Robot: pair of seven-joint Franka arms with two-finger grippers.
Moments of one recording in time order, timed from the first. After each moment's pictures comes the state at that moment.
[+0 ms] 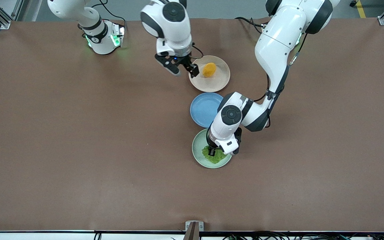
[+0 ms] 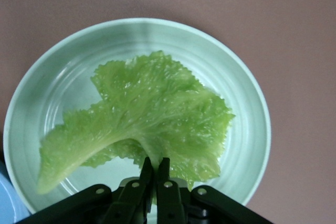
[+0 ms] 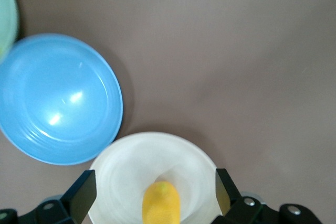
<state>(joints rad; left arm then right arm) -0.56 0.87 -0.06 -1.39 -0.06 2.44 -1.89 1.06 0.24 -0.04 -2.00 0.09 2.27 1.74</state>
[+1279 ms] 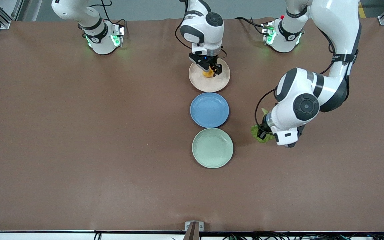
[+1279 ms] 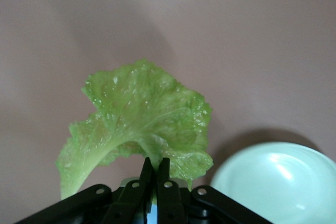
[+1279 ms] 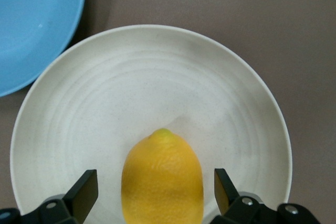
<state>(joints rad) -0.29 0.38 -0.05 -1.78 -0.07 2.04 -1.26 1.27 0.59 -0.04 -1.81 -0.01 2.39 2.01</state>
